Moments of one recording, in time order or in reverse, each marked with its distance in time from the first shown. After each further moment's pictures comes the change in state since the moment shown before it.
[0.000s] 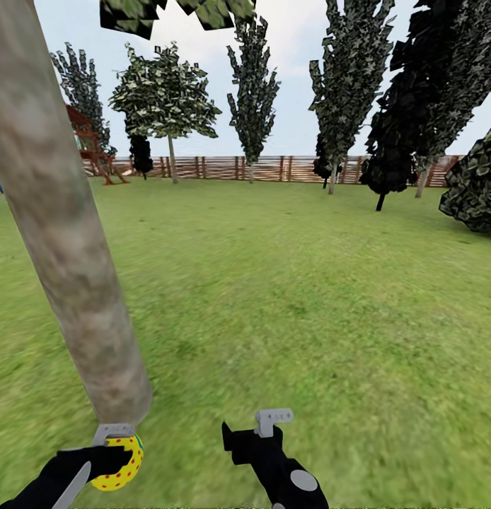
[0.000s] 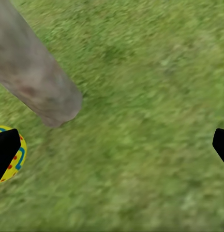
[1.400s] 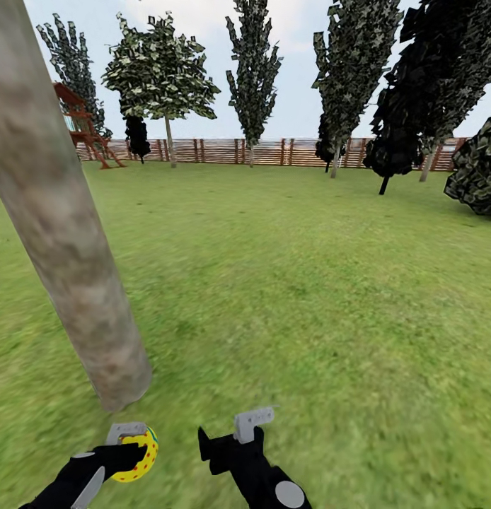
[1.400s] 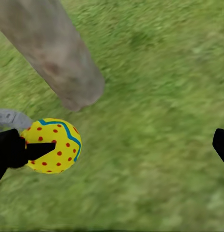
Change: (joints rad) left arm -0.015 -0.063 -0.010 0.073 -0.004 -0.141 -0.010; right arm 0.009 -0.005 0.135 -0.072 0.008 0.000 -0.003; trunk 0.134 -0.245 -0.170
